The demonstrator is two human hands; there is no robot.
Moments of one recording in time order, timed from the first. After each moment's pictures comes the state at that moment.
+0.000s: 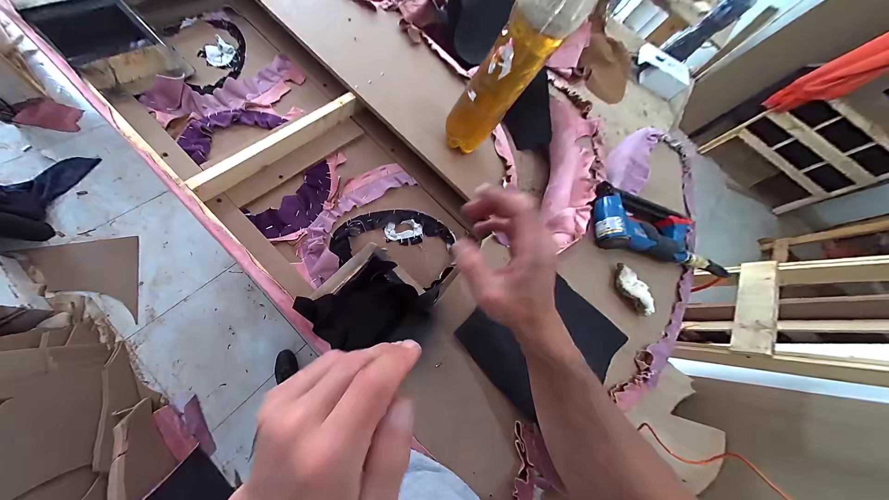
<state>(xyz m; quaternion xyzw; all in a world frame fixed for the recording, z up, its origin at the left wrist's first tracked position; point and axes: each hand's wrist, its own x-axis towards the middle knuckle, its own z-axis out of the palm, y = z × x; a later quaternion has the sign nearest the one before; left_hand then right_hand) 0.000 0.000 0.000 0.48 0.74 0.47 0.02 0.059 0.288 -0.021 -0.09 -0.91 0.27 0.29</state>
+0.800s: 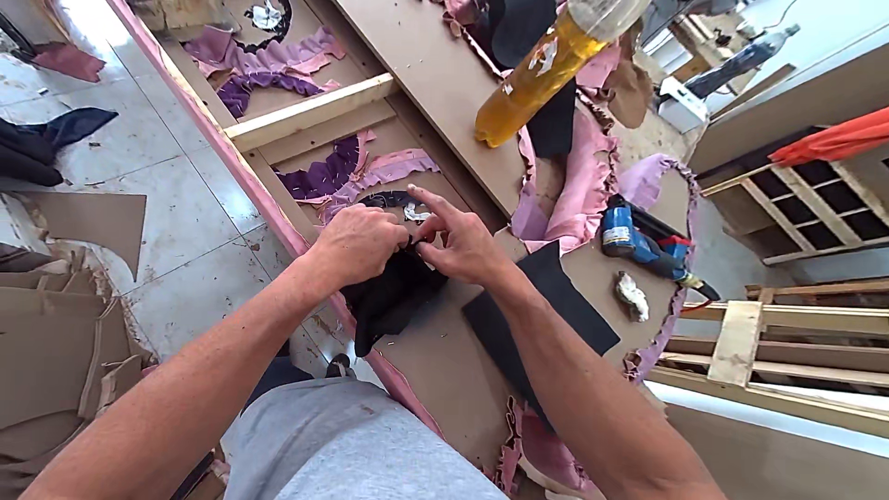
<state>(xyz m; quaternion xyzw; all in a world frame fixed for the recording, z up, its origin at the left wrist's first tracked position) -0.106 0.094 -0.089 0.66 0.71 0.25 0.00 0.019 0.283 -0.062 0.01 -0.96 0.29 0.05</state>
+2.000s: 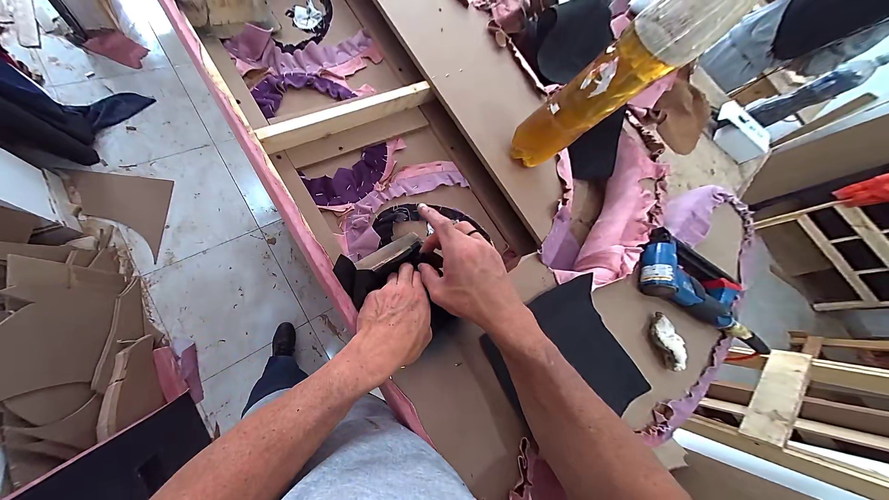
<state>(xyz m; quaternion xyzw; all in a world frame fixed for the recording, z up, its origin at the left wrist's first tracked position) -0.012 0.105 -0.086 0.39 0.87 0.19 0.22 0.007 0.245 -0.059 -0.04 -0.99 0.11 0.05</state>
